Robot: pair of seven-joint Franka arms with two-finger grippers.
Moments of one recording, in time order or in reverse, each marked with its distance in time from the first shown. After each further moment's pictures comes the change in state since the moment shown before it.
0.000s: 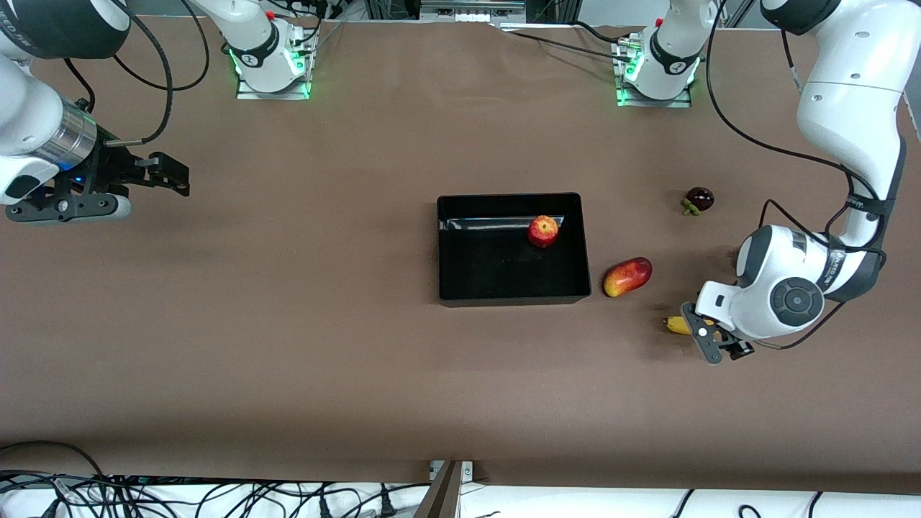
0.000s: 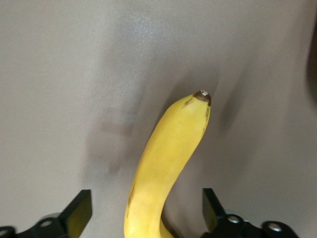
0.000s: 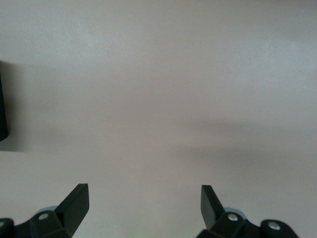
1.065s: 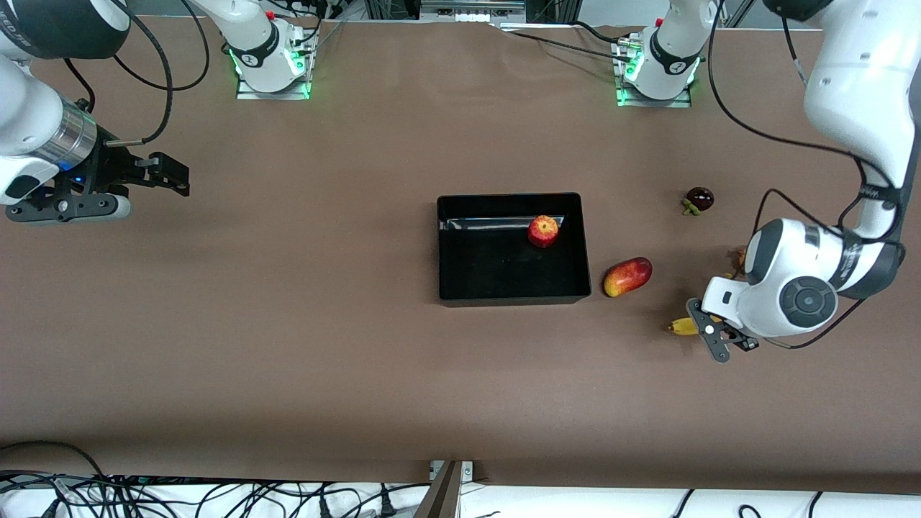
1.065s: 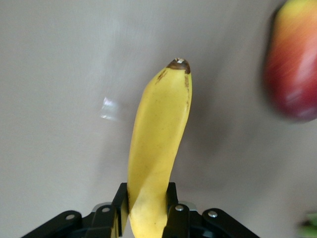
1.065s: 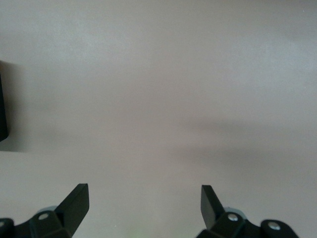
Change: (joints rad) left arm -0.003 -0.102 -0.066 0.053 -0.065 -0.237 -0.110; right arm 0.000 0.001 0.000 0.001 0.000 0.000 0.000
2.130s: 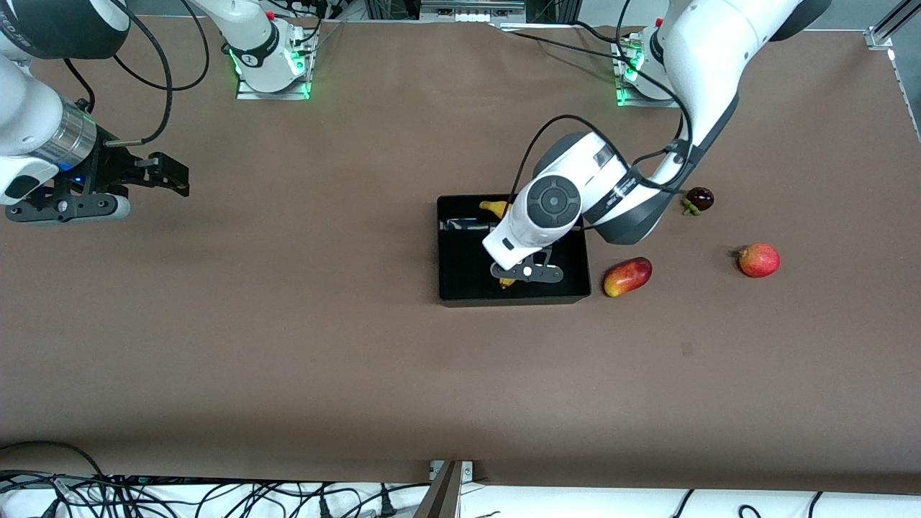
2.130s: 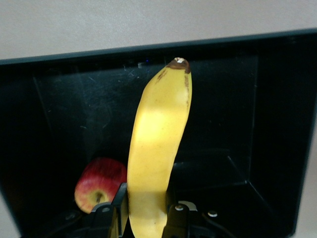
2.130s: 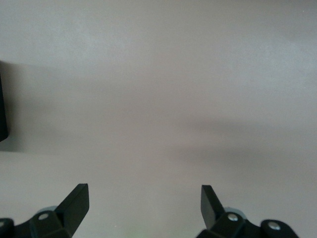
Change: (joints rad) left arm -0.362 0.055 -0.238 0.027 -0.145 -0.019 -1.532; right arm 0.000 0.000 0.000 0.001 0.000 0.000 0.000
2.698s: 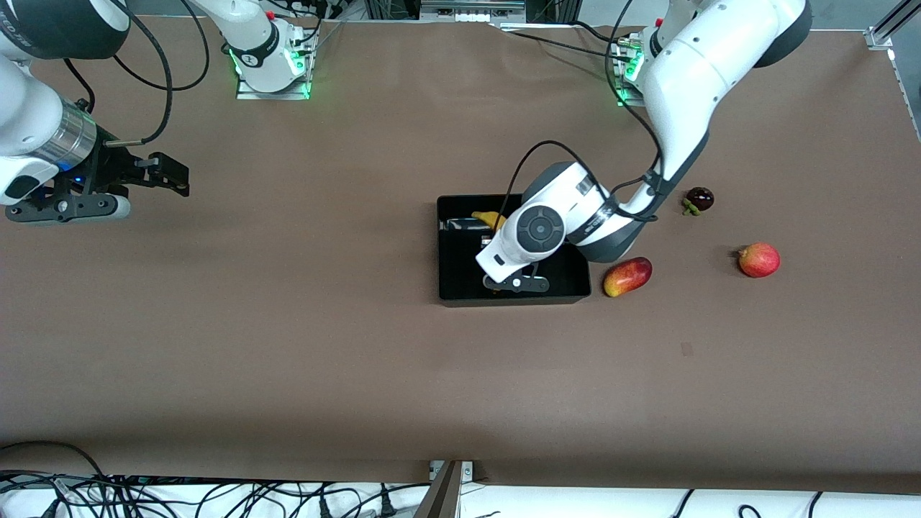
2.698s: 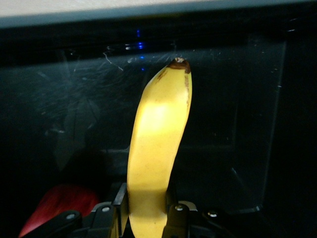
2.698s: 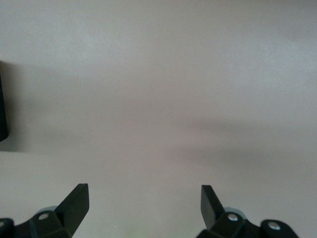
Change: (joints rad) left arm -0.078 0.115 0.067 -0.004 0.000 0.111 -0.003; right arm 0.000 0.000 0.000 0.000 0.000 0.000 0.000
